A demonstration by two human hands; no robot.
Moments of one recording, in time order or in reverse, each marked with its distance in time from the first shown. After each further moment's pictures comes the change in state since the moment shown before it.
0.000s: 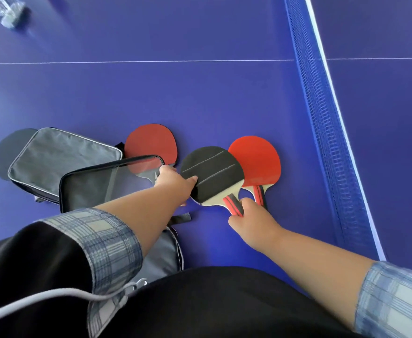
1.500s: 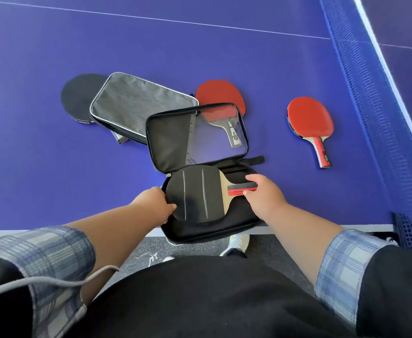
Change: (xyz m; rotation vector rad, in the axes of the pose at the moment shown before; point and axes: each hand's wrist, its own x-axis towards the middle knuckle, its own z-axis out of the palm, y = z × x) left_hand -0.013 -0.267 -0.206 0.593 -0.275 0.190; right_hand -0.063 -0.075 0.210 -0.042 0.290 0.056
